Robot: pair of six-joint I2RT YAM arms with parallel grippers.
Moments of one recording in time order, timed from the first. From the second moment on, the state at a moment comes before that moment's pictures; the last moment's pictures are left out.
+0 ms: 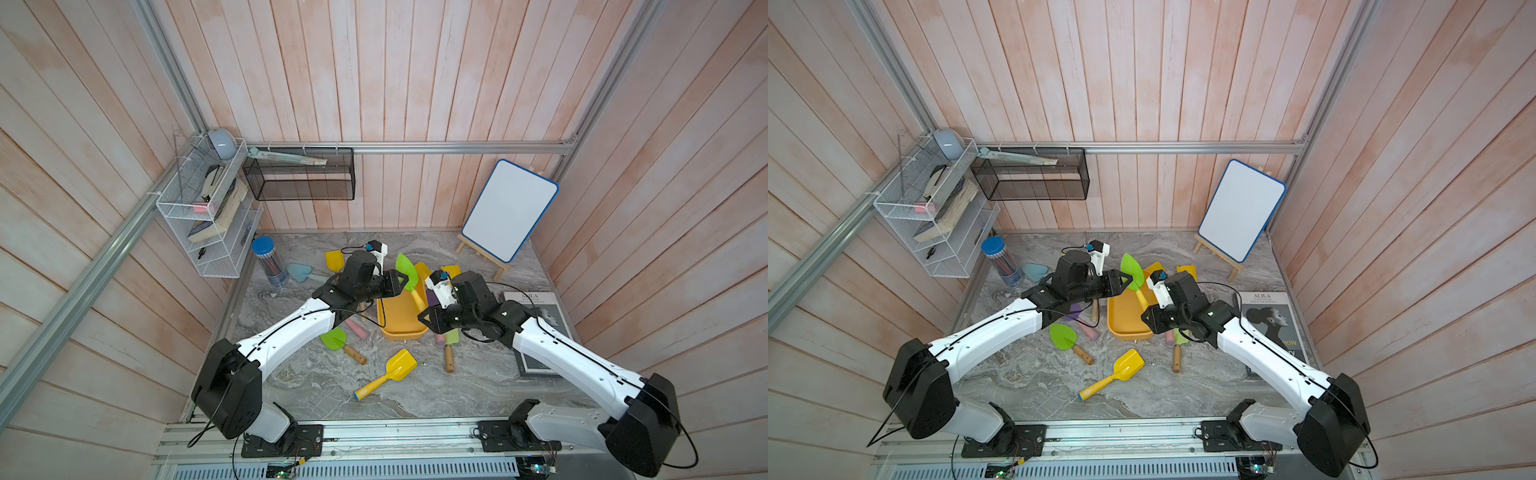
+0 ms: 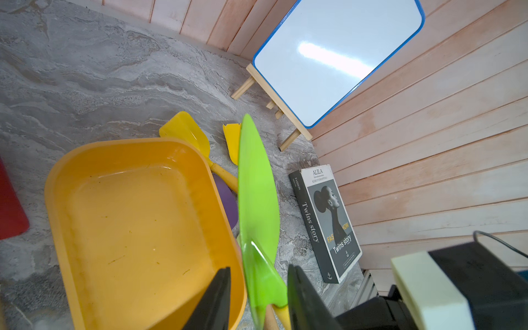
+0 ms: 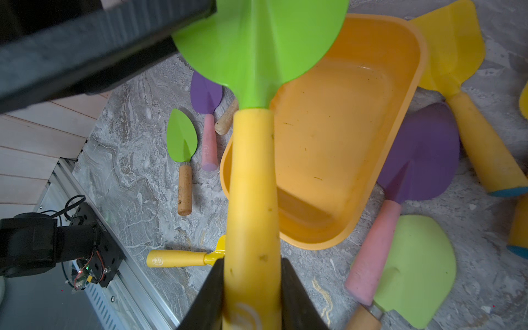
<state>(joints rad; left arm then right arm) -0.64 1.50 1.14 -0.11 0.26 -0.67 0.68 1.22 0.96 -0.53 -0.25 0.35</state>
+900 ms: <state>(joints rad) -0.65 1.68 1.27 -0.20 0.17 -0.65 0.68 1.20 0.97 -0.53 -0.21 0.37</state>
